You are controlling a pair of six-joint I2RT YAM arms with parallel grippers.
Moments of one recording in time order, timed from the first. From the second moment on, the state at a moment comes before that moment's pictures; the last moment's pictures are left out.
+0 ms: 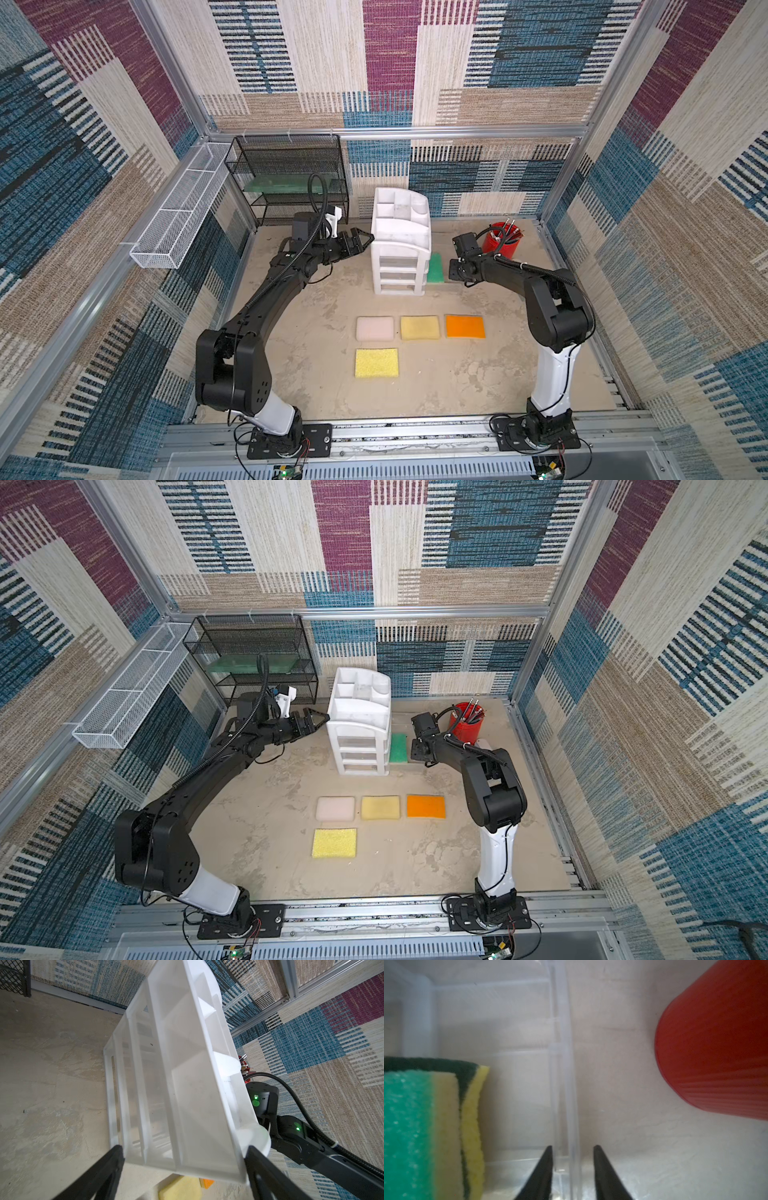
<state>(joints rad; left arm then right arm) -0.18 1.57 1.28 -0.22 0.59 -0.53 0.30 2.00 1.35 -0.39 0.22 0.38</state>
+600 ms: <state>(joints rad) -0.18 1.56 1.26 -0.21 0.58 -0.53 0.37 1.79 1.31 -0.36 0.13 0.37</state>
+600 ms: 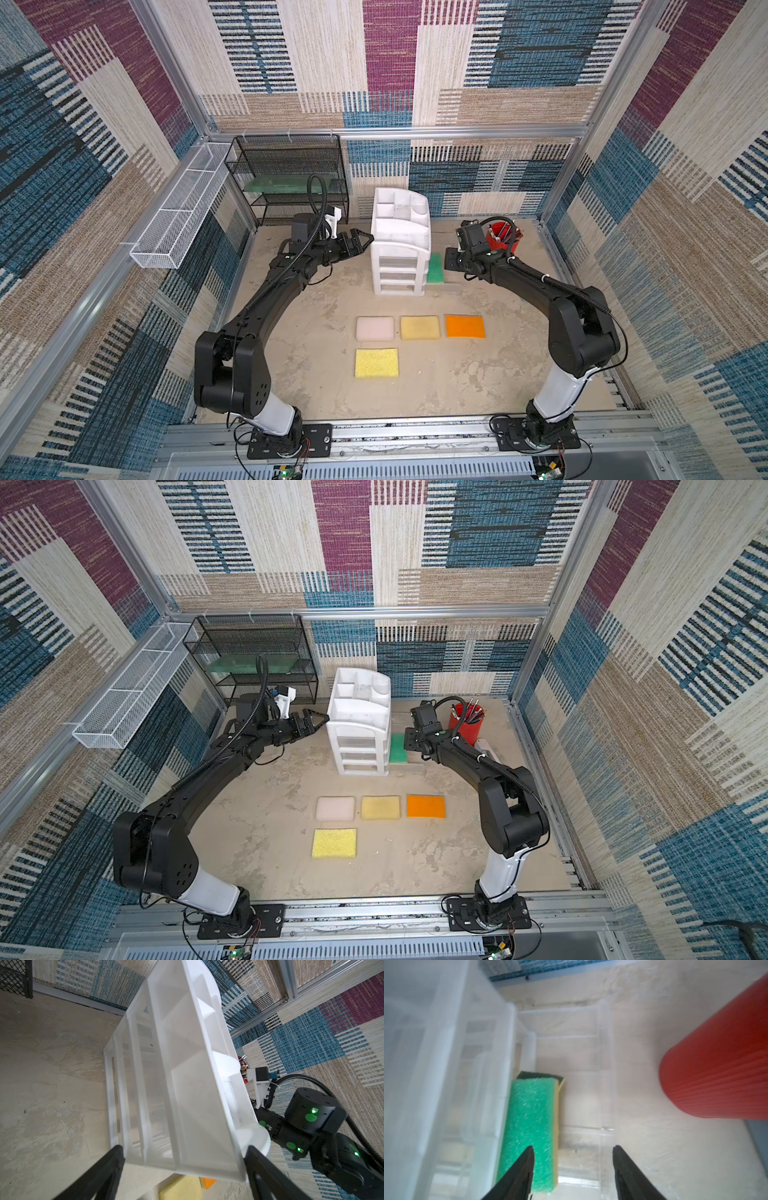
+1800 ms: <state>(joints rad) -0.18 1.51 1.24 -0.22 0.57 -0.53 0.34 1.87 1.28 -0.28 -0.08 0.39</state>
